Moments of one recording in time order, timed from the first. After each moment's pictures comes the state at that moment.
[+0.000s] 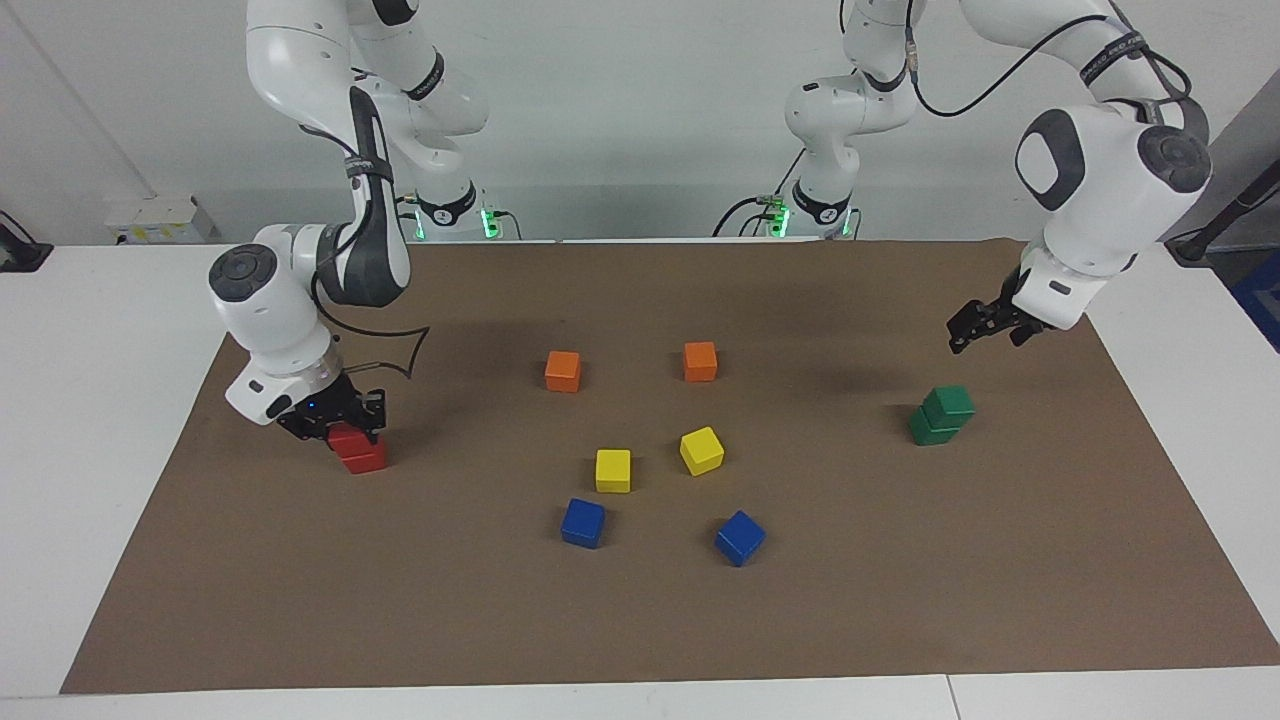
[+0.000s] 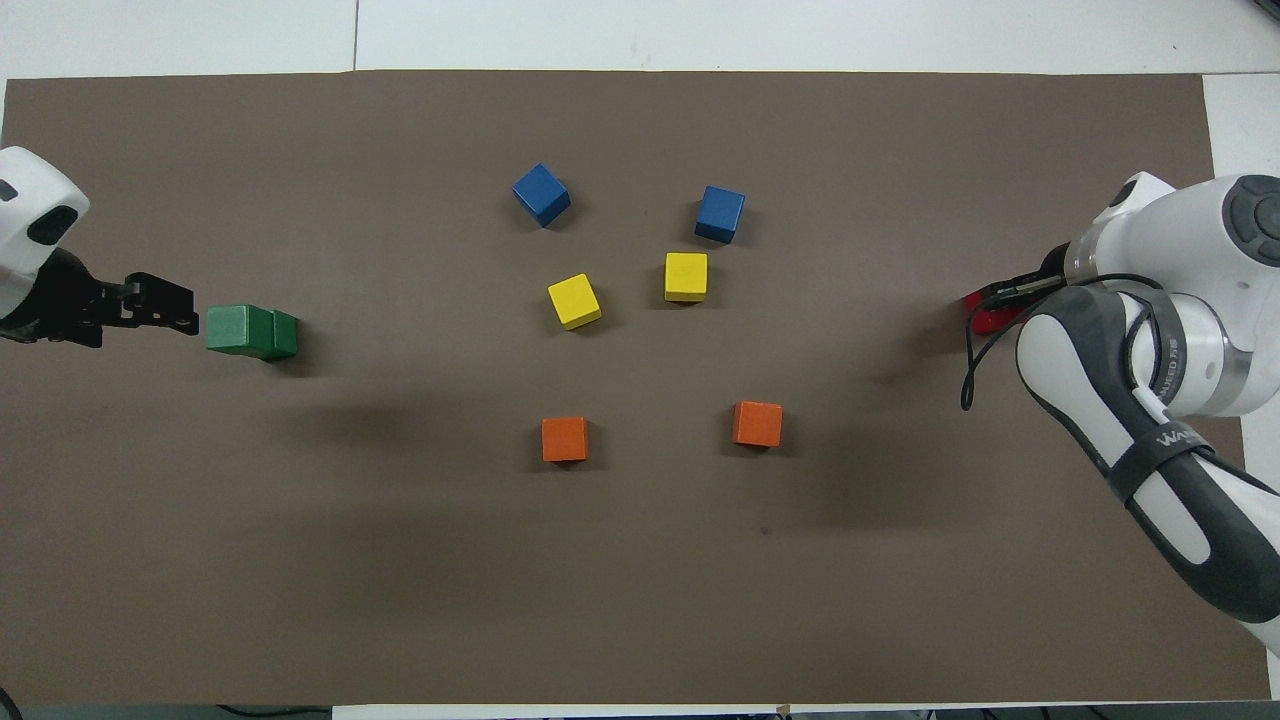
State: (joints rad) left arm 0.10 0.04 -0.08 -1.77 0.00 1.74 -0.02; right arm -0.07 0.25 0.01 -1.99 -0.02 2.30 -0.21
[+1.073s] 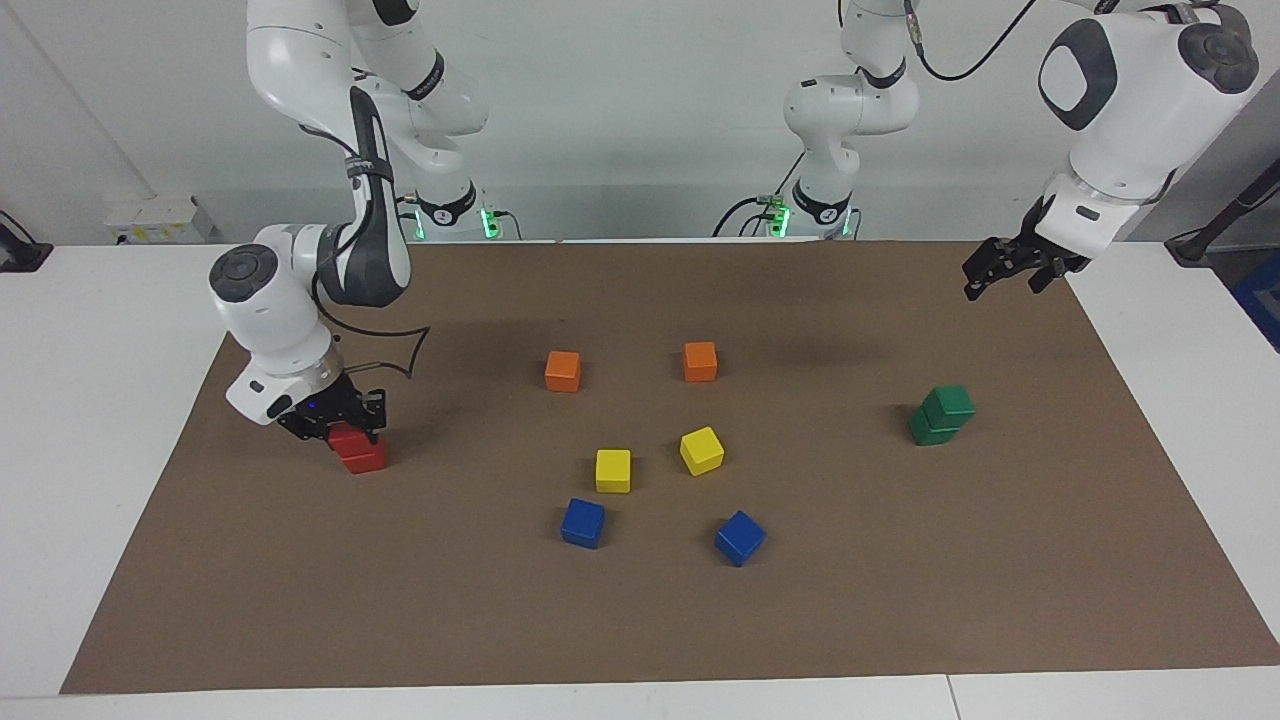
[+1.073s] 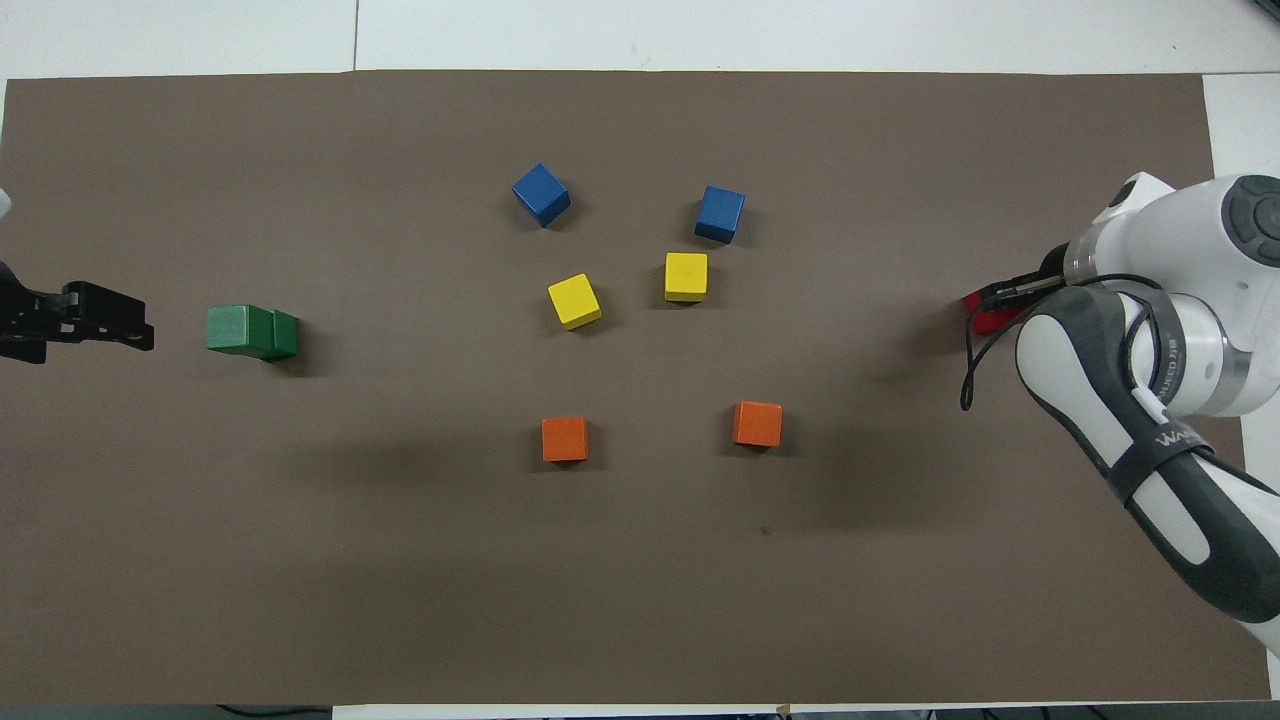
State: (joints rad) left arm -0.03 0.01 0.05 -1.68 0.00 1.59 -0.02; right arm -0.07 0.25 0.01 -1.99 -0.02 2.30 -0.21
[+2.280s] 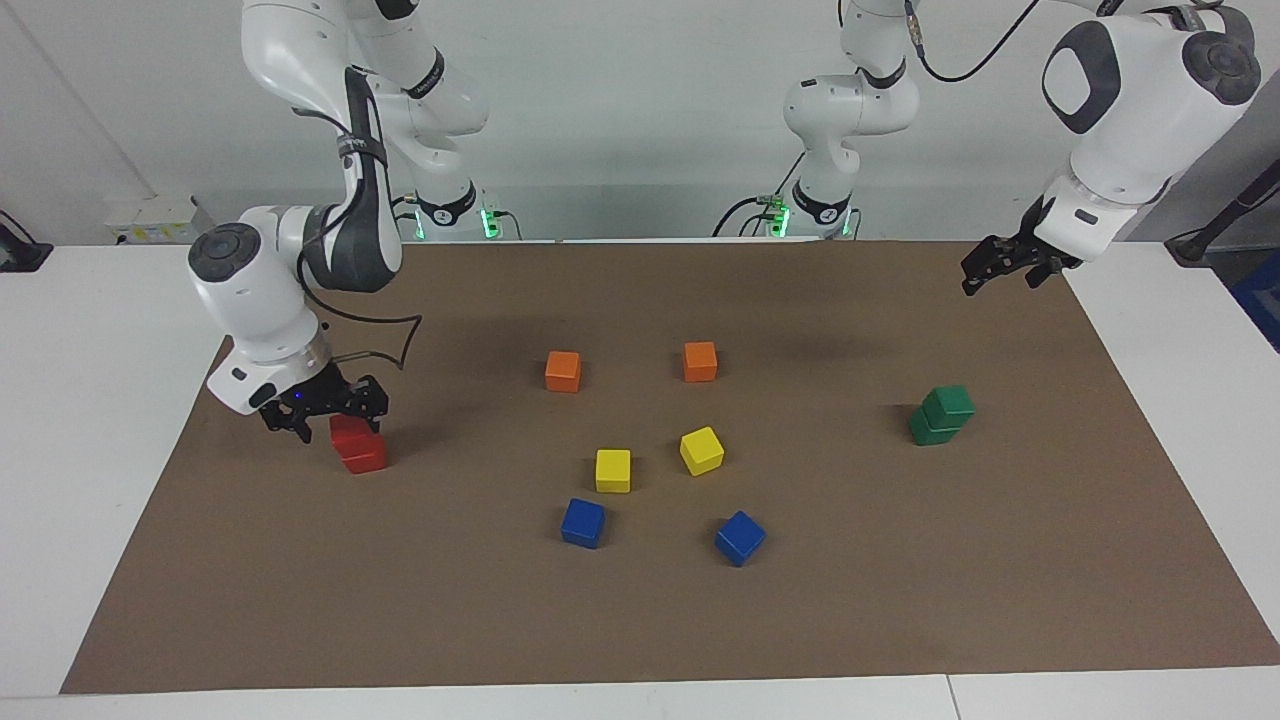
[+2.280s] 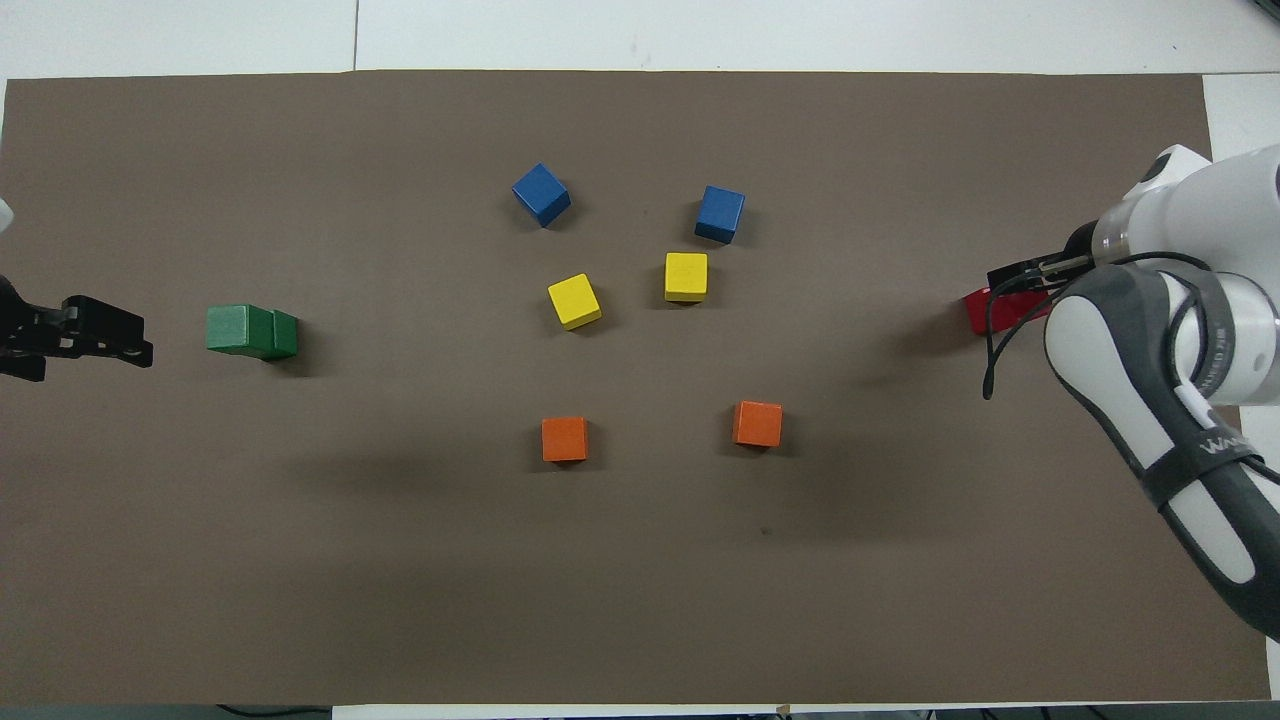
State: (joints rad) left arm -0.03 -0.01 0.06 -1.70 0.00 1.56 -0.02; right arm -0.07 0.19 0.01 -1.90 -0.01 2.16 -0.20
